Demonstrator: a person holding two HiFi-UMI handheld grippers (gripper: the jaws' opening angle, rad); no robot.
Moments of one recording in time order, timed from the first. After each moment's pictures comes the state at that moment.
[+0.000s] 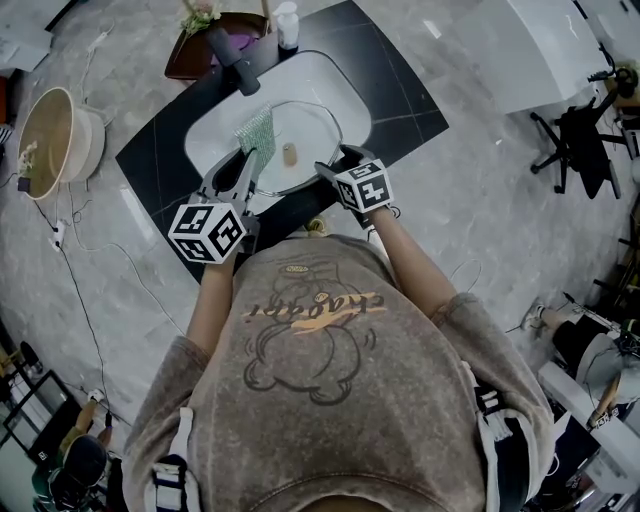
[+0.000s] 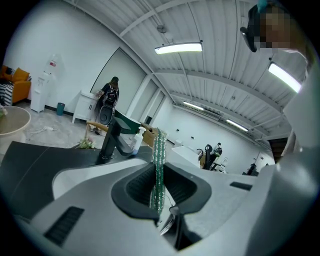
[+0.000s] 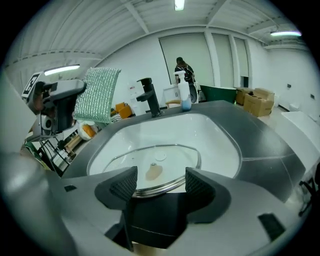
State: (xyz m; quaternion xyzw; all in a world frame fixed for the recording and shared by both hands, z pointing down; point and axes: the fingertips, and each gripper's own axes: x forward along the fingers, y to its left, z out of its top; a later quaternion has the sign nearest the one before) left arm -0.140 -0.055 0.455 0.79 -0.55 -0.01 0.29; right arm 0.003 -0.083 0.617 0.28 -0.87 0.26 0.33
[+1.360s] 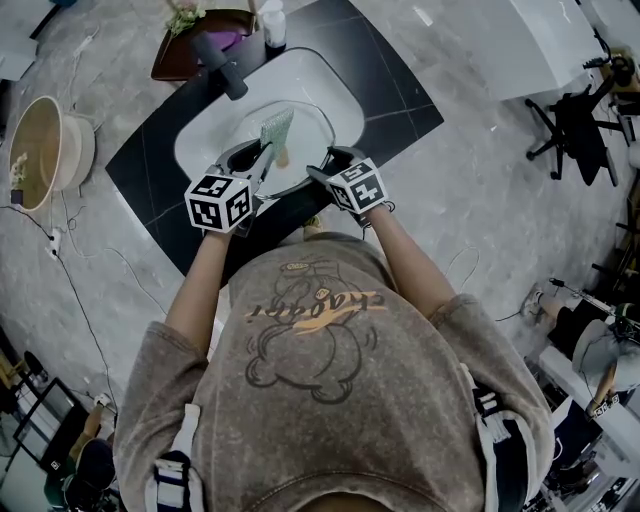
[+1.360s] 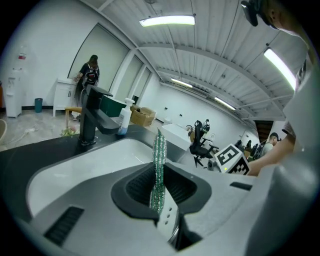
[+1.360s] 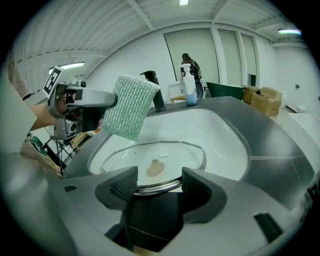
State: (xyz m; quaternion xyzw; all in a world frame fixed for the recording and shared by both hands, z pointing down) left arm -0.102 -0.094 0.529 0.83 -0.45 0.11 0.31; right arm 0.000 -0.081 0.633 0.24 -0.87 0.25 0.35
